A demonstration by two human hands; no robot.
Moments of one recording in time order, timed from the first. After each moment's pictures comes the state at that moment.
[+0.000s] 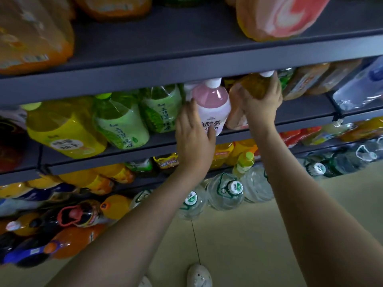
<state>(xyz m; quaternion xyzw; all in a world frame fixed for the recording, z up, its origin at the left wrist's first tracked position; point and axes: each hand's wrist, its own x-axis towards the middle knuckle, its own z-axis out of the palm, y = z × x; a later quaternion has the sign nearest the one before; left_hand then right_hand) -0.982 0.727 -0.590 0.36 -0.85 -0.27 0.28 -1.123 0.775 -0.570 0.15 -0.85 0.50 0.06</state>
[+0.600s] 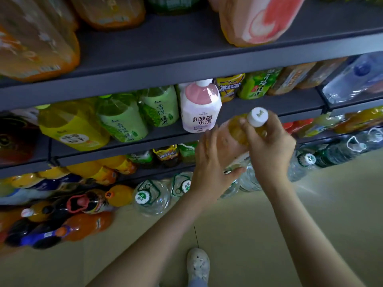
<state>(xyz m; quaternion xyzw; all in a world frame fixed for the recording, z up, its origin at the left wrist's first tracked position) -0.943 0.802 -0.576 0.26 -0.83 -0.45 0.19 -1.032 0.864 -0.516 0.15 -0.87 0.47 0.01</state>
